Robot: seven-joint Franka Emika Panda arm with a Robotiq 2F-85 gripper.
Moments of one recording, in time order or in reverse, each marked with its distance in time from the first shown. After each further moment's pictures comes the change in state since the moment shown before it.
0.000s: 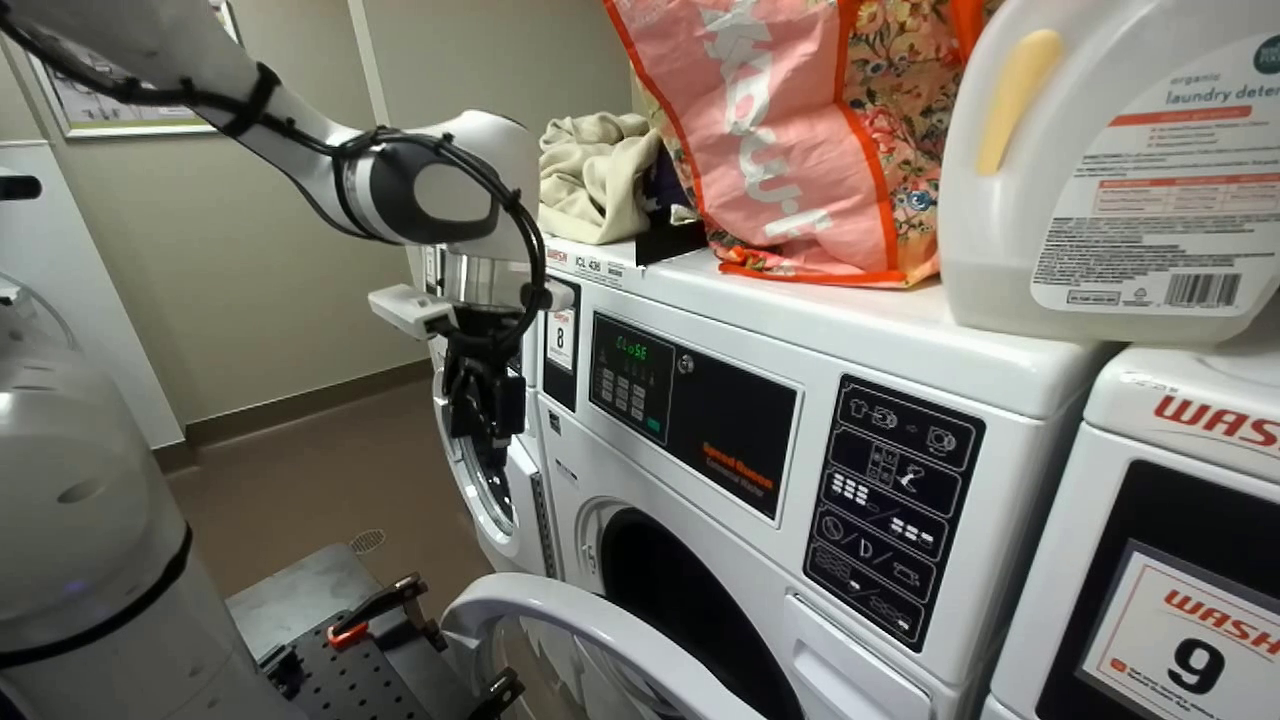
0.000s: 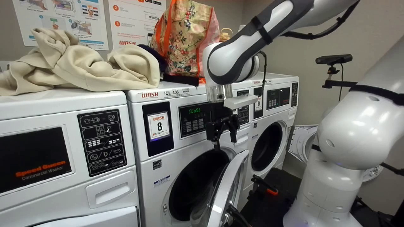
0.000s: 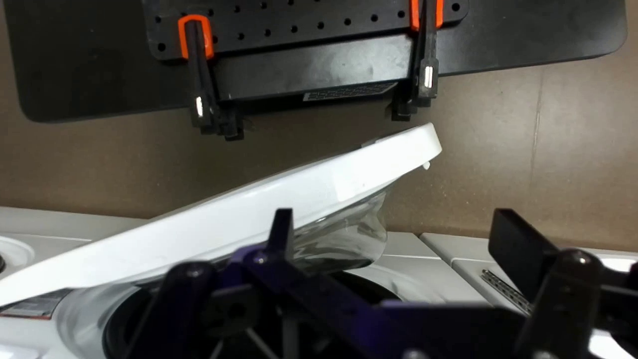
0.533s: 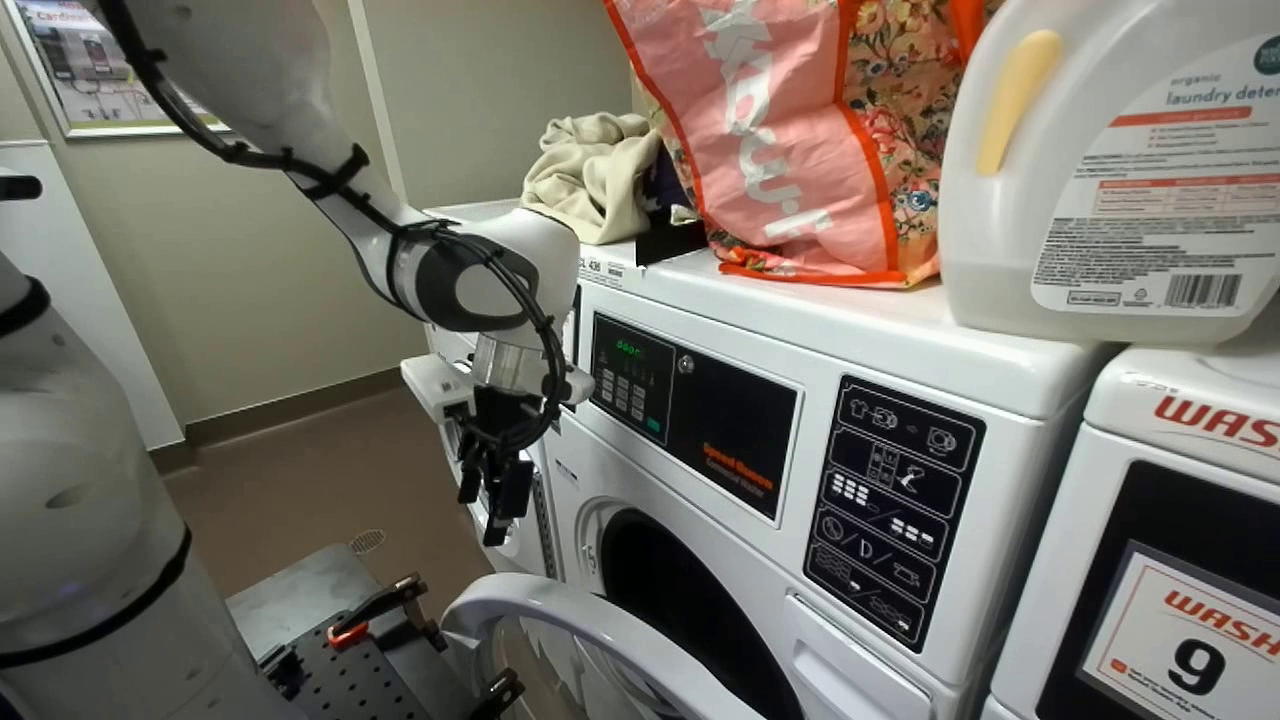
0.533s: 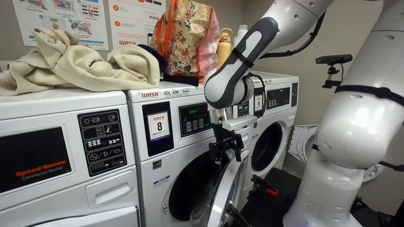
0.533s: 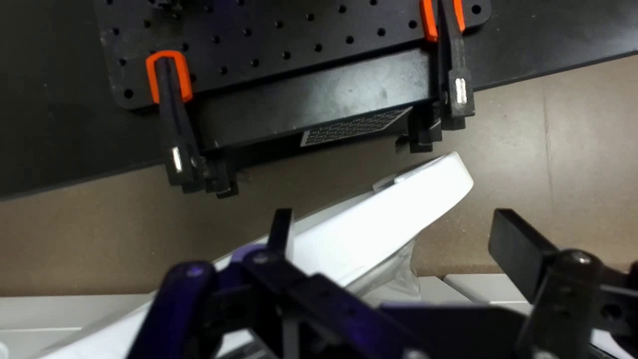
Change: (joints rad) arm -0.033 0.242 -0.041 -0.025 0.033 0.142 0.017
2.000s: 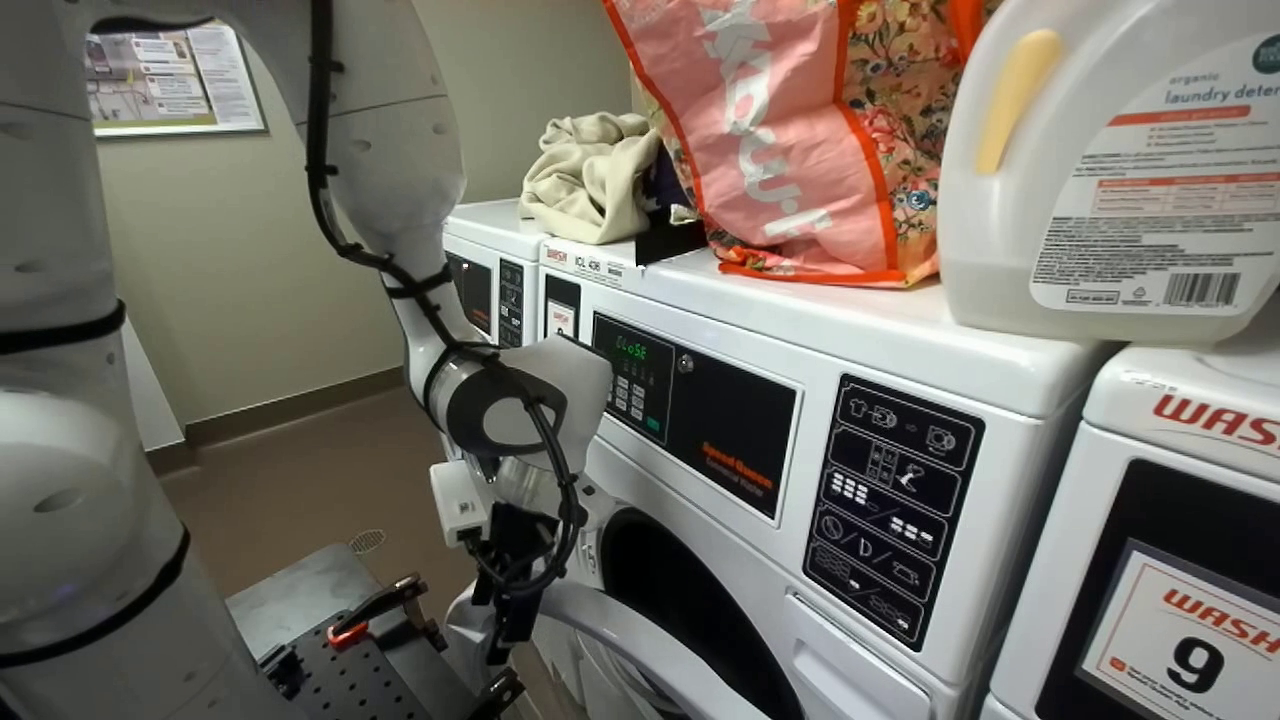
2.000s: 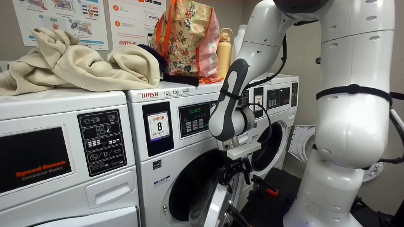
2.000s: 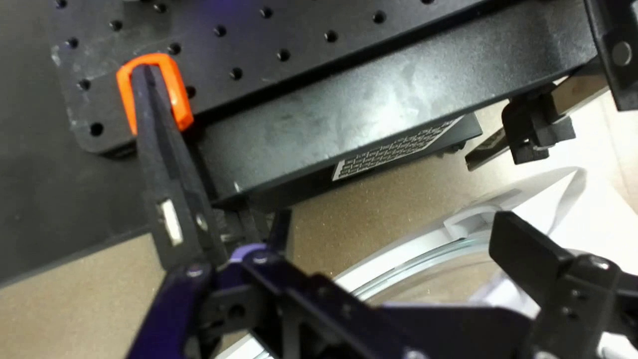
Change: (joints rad) arm -0.027 0.387 -0.082 0.002 -0.009 0.291 0.019
